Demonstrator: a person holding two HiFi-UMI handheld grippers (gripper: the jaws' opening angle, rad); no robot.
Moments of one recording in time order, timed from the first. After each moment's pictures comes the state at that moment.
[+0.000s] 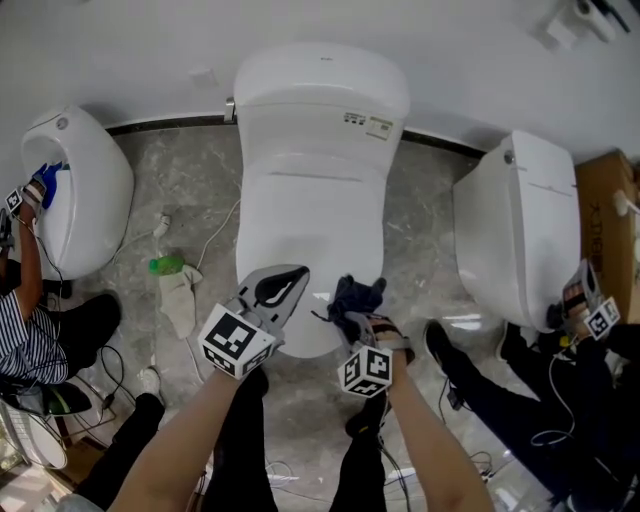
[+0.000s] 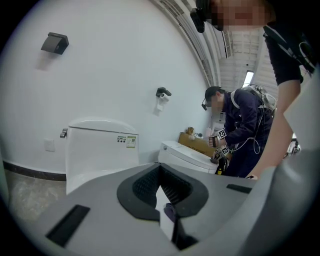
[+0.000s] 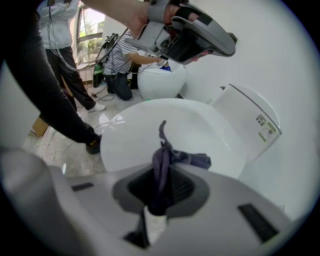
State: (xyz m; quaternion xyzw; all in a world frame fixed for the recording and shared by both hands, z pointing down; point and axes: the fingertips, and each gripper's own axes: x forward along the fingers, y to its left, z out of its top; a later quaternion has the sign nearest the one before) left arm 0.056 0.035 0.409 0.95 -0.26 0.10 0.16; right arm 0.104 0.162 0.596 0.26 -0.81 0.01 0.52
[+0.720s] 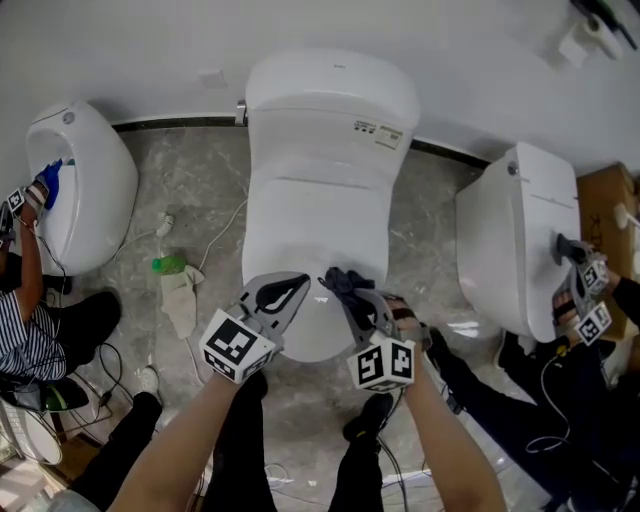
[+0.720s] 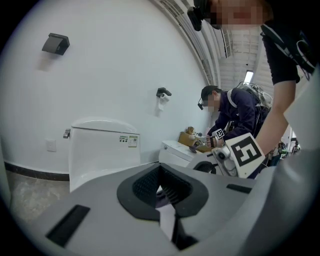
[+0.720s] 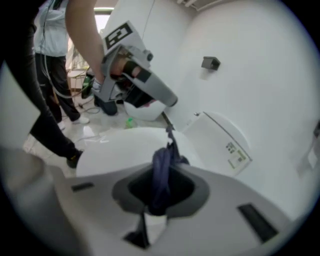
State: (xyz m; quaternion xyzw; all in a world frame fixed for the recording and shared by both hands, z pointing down) left arm 0.042 0.038 0.410 0.95 -0.26 0.10 0.16; right arm 0.101 0.082 0.488 0.33 -0.83 -0.05 0.44
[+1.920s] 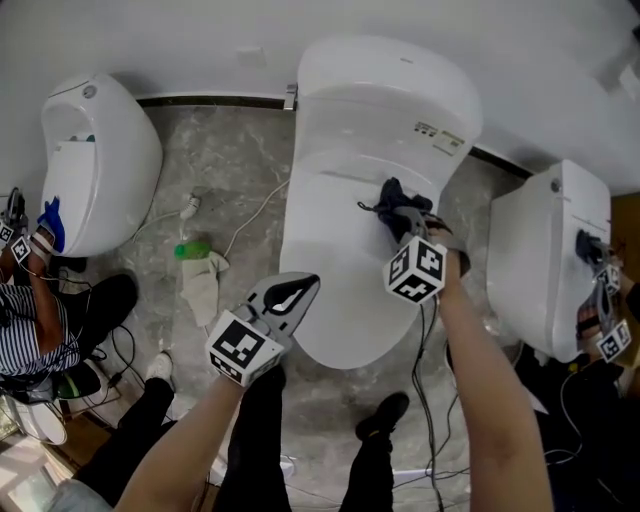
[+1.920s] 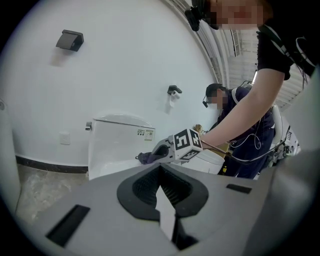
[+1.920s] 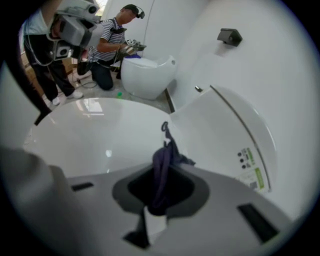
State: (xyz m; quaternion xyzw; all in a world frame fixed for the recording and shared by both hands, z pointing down) left arm -0.025 0.012 0.438 0.93 -0.29 0.12 0.18; right arm 0.105 -0.093 0.558 0.27 -0.78 -0.07 0.56
